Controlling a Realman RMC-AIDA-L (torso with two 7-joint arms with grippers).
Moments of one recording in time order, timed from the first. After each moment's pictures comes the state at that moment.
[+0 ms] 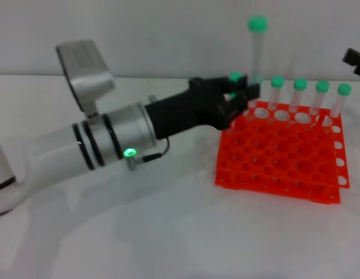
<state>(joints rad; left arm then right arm) -0.73 -2.09 1.49 0.34 0.85 1.23 -1.05 0.53 1.79 -1.37 -0.42 -0.73 -1.22 1.11</state>
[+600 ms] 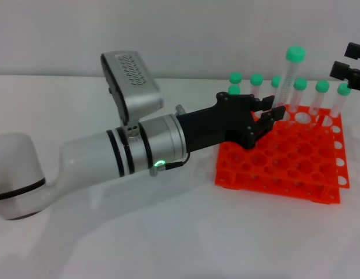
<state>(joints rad) -0.76 -2.09 1.82 0.37 0.59 1.06 -0.90 0.57 1.72 -1.37 -0.42 -0.89 -1.42 1.27</state>
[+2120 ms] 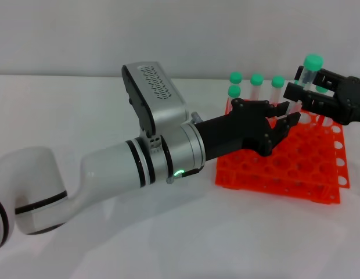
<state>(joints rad) -0.76 -2.10 2.08 0.42 0.29 0.94 -0.76 0.57 1.85 -1.36 -0.43 -0.92 -1.46 1.27</state>
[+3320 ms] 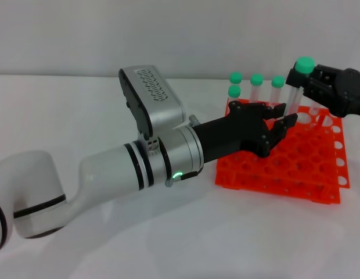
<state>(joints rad) -0.75 -2.10 2.13 0.41 0.21 0.94 -0.76 0.58 1.87 -1.33 -0.44 -0.93 -1.46 1.26</state>
